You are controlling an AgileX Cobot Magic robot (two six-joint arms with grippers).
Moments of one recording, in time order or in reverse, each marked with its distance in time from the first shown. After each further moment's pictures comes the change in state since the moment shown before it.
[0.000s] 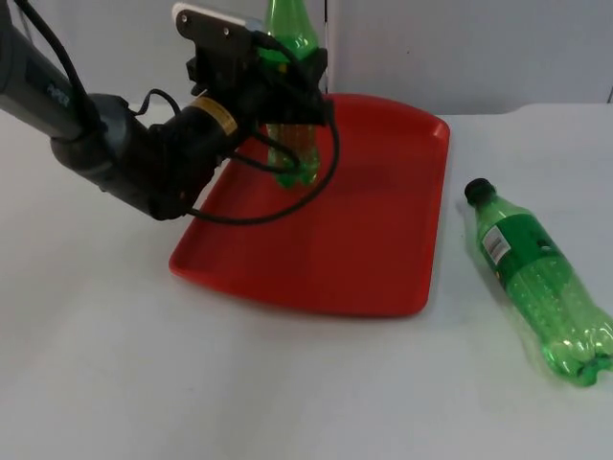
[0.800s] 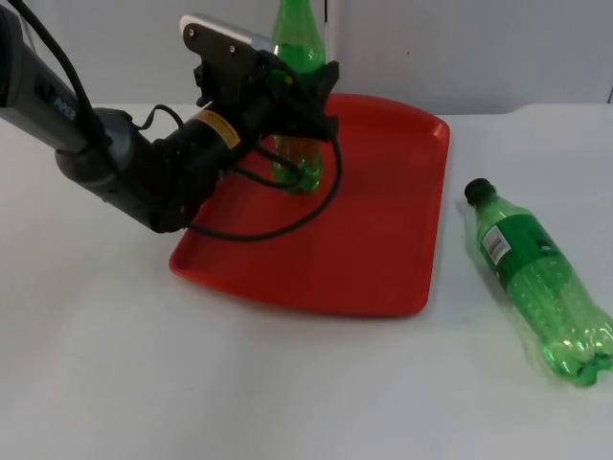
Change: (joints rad) right arm 0.000 0.000 0.000 0.000 0.000 0.000; left arm 0.000 0.029 0.000 0.050 -0.060 0.018
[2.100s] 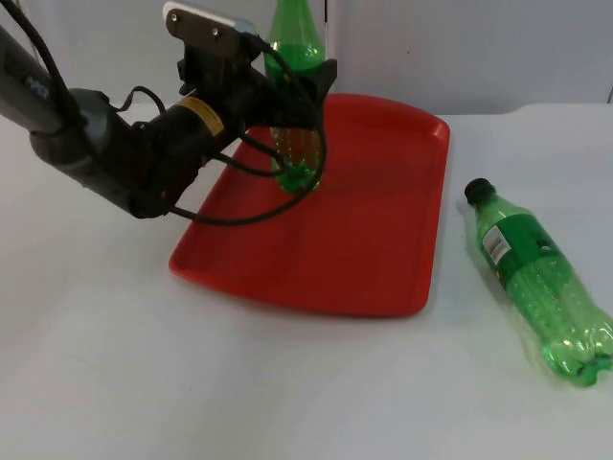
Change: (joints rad) right arm 0.000 0.000 0.000 0.000 0.000 0.000; left arm 0.027 -0.067 0.060 0.014 0.070 -0.037
